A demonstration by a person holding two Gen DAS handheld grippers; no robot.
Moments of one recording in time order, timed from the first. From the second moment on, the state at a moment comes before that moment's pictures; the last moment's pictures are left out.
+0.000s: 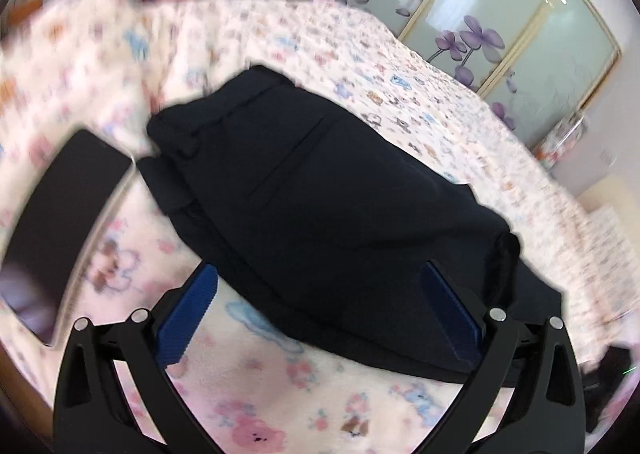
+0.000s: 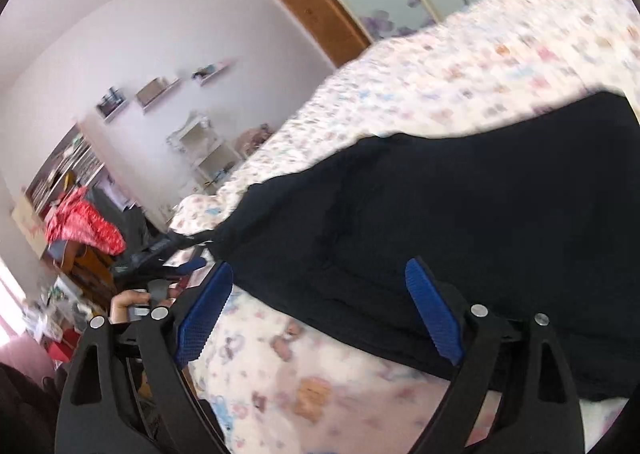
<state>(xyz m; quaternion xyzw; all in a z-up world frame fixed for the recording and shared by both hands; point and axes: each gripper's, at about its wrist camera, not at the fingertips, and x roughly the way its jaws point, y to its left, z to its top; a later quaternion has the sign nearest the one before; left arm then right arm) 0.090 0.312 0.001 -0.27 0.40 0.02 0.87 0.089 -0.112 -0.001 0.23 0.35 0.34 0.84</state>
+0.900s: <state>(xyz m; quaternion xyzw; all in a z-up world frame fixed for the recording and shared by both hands) 0.137 0.316 0.001 -0.26 0.42 0.13 0.86 0.080 -0.110 -0.008 0.21 0.34 0.35 0.85</state>
